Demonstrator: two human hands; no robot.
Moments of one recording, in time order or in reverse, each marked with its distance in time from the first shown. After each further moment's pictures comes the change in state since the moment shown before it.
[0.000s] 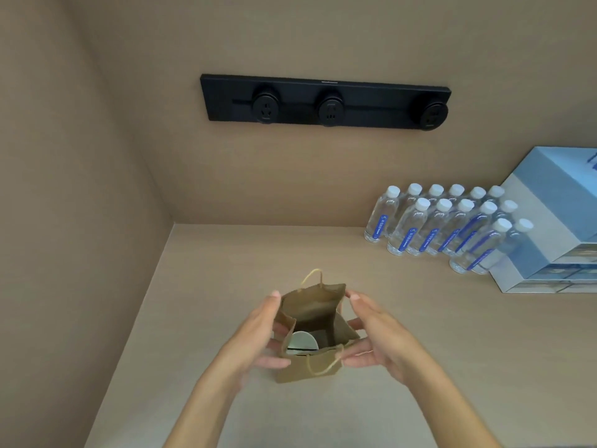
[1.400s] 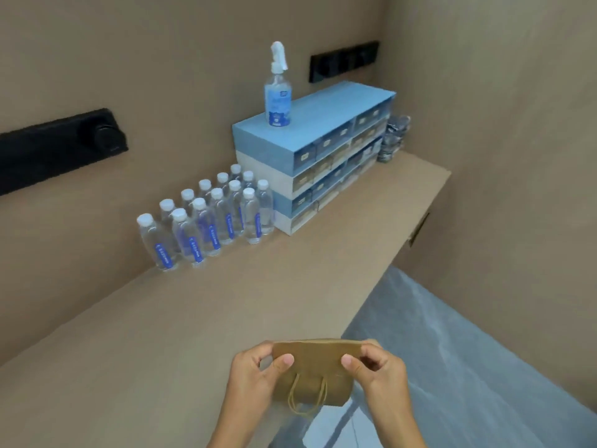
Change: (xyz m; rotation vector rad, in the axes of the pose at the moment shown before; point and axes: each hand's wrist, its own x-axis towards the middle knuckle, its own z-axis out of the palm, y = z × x) left_hand -0.016 -0.060 0.237 0.349 -0.740 0.535; right_hand -0.132 0.219 -0.123 0.467 1.042 -0.544
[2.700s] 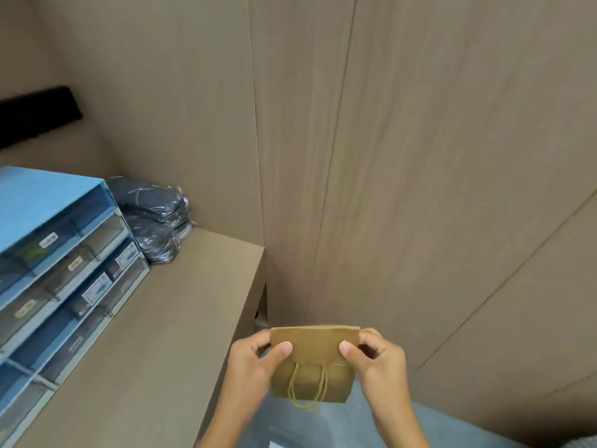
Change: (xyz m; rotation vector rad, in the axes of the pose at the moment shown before) left_hand 0.498 0.096 0.578 0.035 -0.480 0.078; right_hand 0.470 -0.065 -0.477 0.003 0.527 -0.017
